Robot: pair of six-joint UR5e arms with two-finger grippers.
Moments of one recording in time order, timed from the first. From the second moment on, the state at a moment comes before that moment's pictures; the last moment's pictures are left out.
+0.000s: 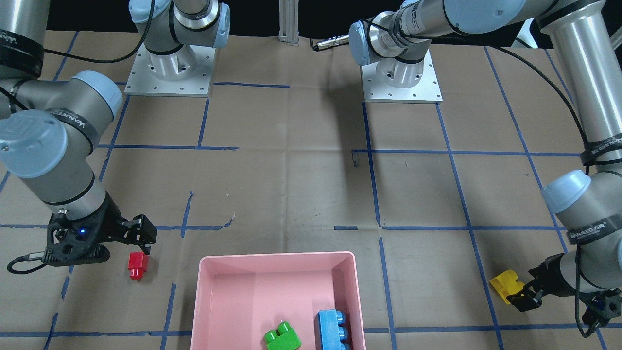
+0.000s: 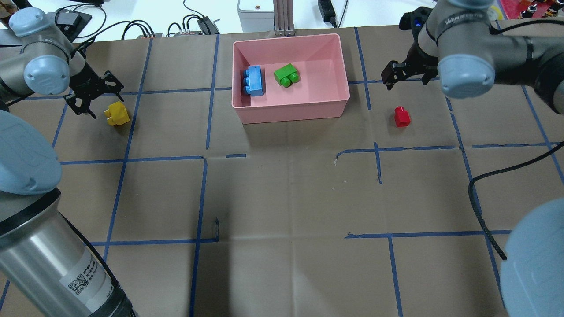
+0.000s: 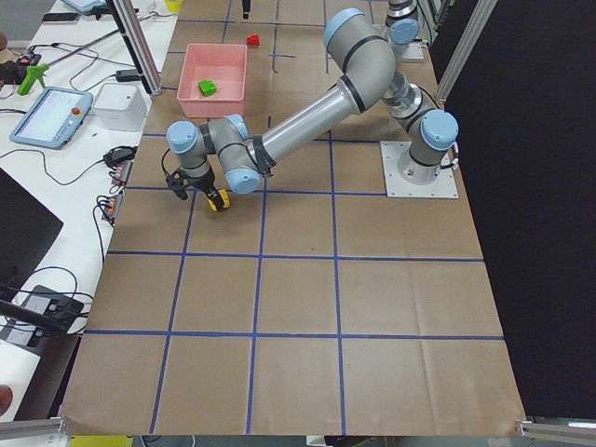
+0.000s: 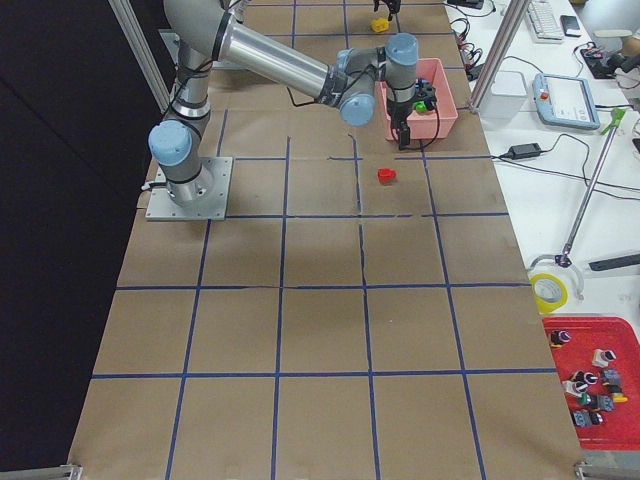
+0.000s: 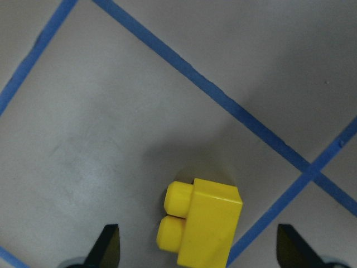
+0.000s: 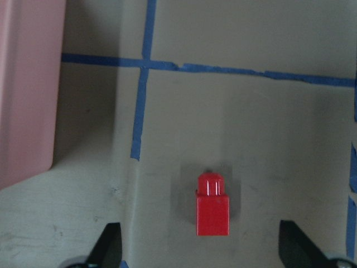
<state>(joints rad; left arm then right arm) -1.16 -2.30 -1.35 -1.10 1.59 -0.27 1.44 -1.21 1.73 -2.30 -1.53 -0.20</state>
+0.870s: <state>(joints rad) -1.16 -2.29 -1.41 -1.05 1.58 -0.25 1.39 -1.12 1.86 -2.52 -1.53 -0.18</state>
